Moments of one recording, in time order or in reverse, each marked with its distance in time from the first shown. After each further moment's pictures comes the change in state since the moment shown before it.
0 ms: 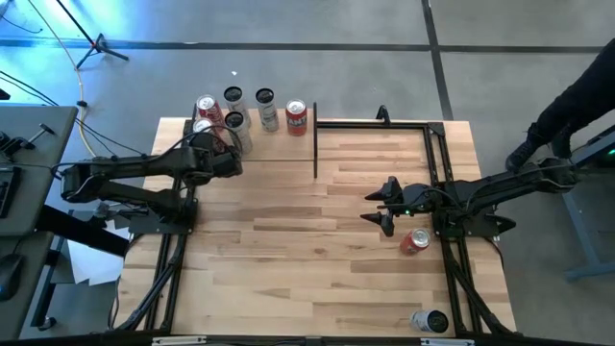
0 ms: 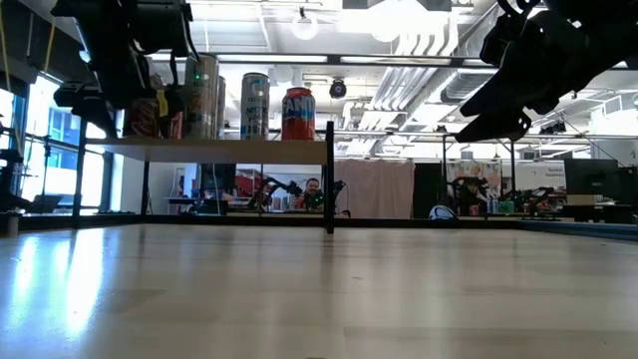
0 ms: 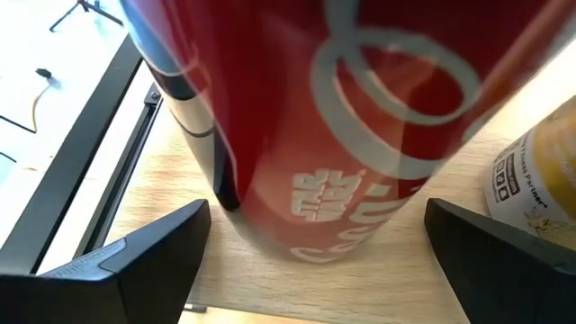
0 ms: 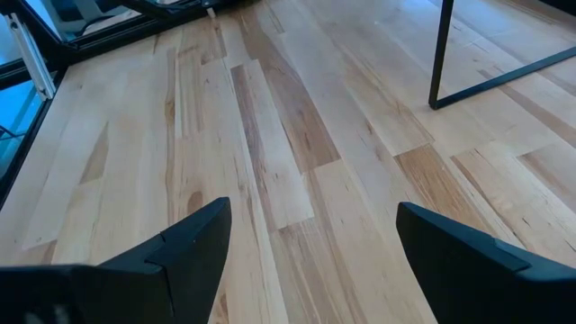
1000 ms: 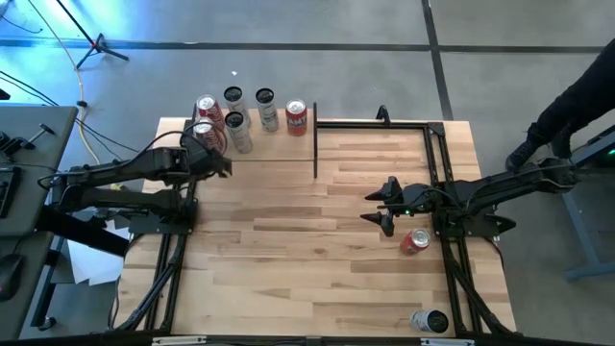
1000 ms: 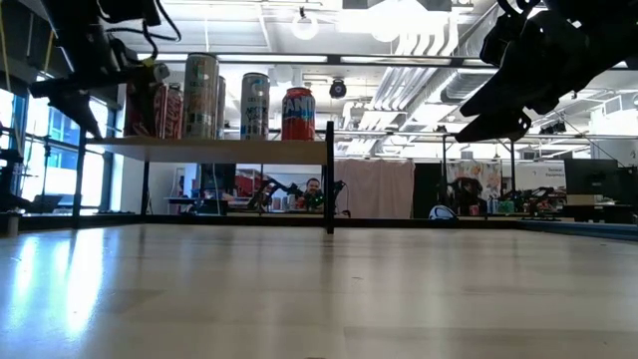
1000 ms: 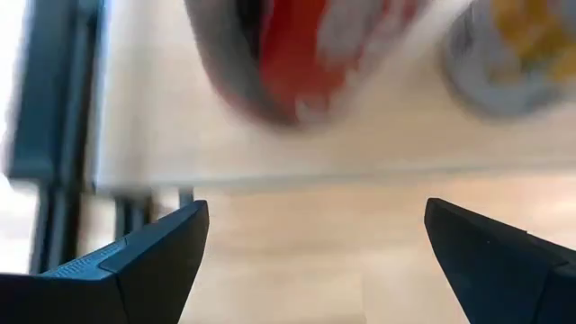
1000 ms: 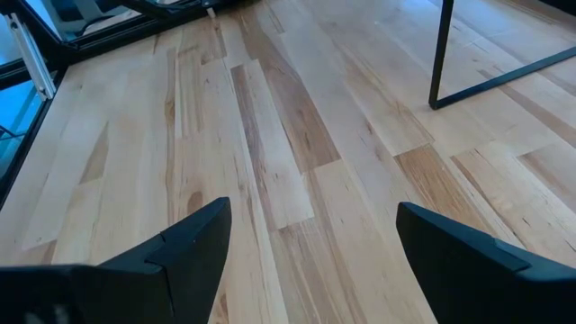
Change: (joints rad) left arm -0.001 -0.229 0.000 -0.062 0.312 0.192; right arm 0.000 0.000 0.000 0.000 0.000 0.000
